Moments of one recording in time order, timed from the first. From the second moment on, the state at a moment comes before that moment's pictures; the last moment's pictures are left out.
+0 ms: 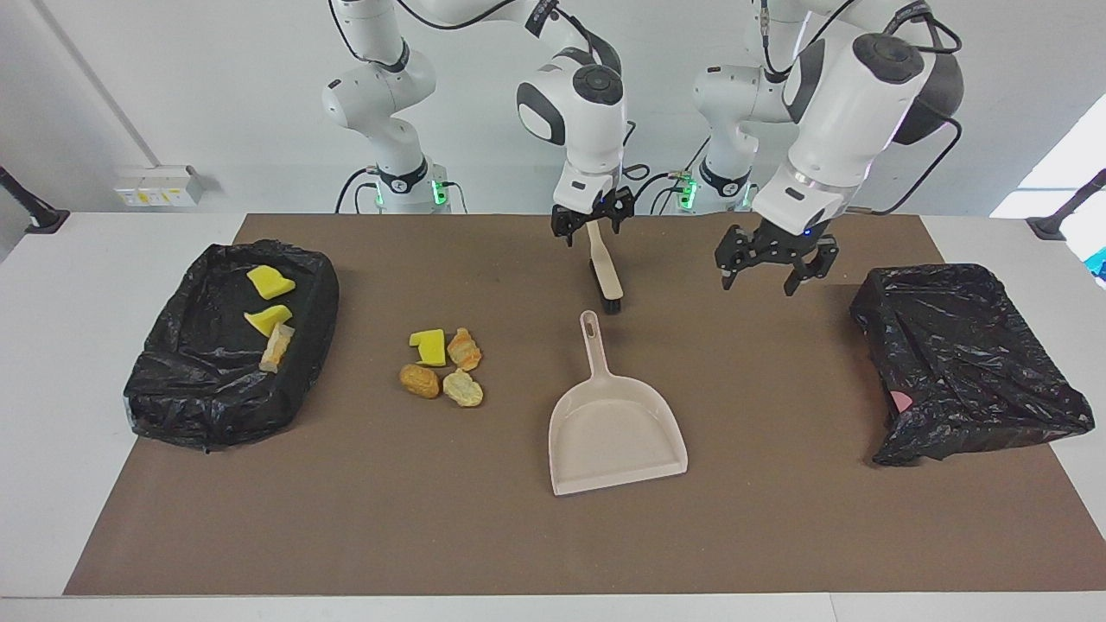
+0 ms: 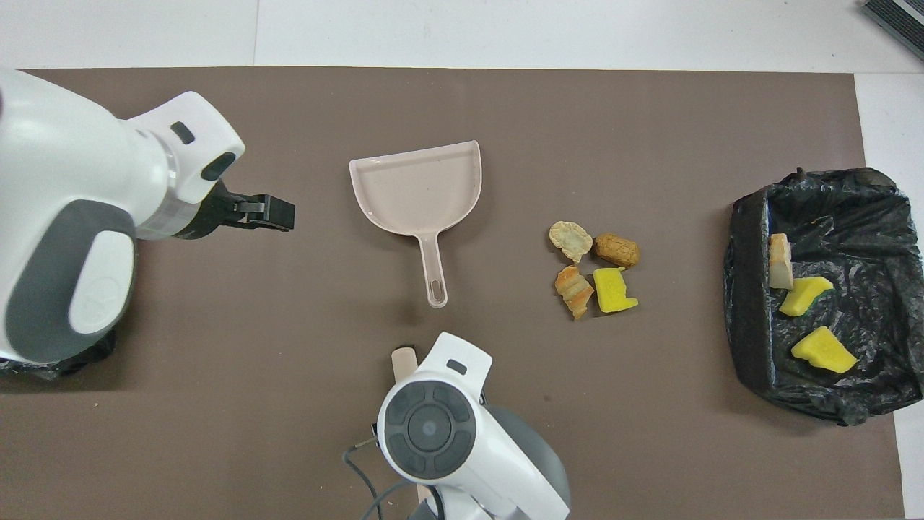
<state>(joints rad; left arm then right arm) -0.26 0.09 -0.07 -1.68 -0.05 1.86 -0.18 0.70 0.06 0.16 -2.04 0.12 2.03 0.51</state>
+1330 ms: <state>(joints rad) -0.57 0.47 -0.07 -1.60 0.03 2.09 -0.61 0.83 0.02 0.15 -2.30 0.21 2.26 0.53</state>
